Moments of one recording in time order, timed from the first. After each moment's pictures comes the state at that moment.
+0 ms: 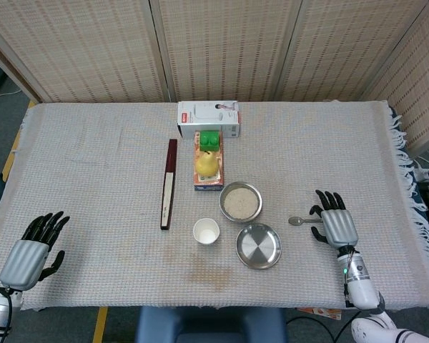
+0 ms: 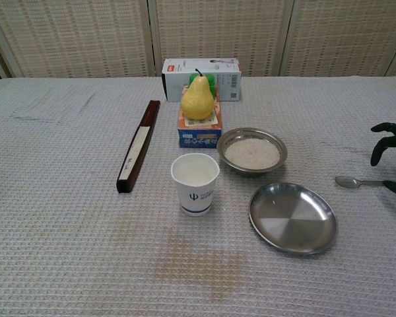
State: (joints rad) left arm -0.17 -1.20 0.02 -1.46 1.63 1.45 0.03; right arm 0.35 -1.58 0.14 -1.22 -1.29 1.11 -0.21
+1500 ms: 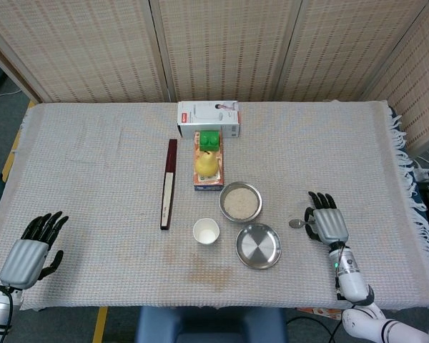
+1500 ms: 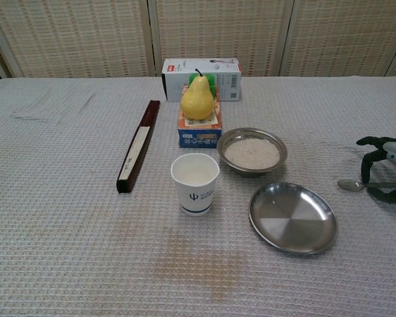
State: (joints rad) left arm -0.18 -1.20 0.02 -1.47 1.60 1.42 0.06; right arm 0.40 -1.65 0.13 -1.10 -1.25 1.04 -0.17
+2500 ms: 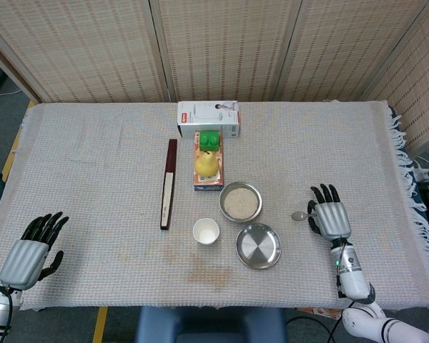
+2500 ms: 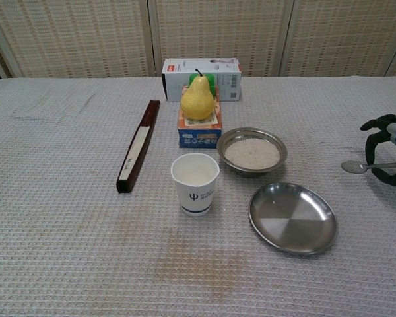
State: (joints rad) left arm -0.18 -1.19 0.03 -1.48 1.60 1.42 0.05; right arm 0.41 -1.65 0.14 -1.09 -1.30 1.15 -0.26
